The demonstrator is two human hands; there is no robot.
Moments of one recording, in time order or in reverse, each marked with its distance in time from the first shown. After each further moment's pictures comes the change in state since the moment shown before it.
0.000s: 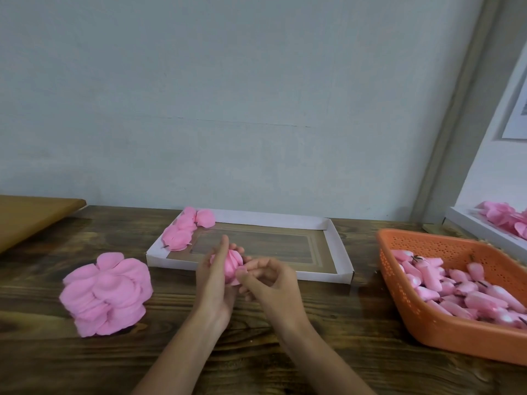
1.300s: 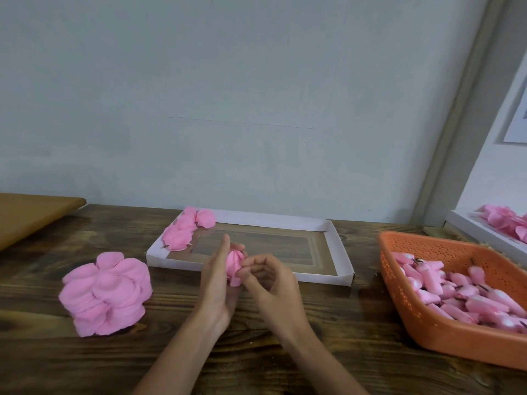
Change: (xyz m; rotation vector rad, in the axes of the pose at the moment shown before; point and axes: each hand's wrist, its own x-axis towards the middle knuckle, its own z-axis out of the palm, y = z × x) left_hand -0.002 0.001 0.003 0.046 -0.034 -0.008; right_hand 0.004 0.009 -0.001 -0.236 0.032 -0.257
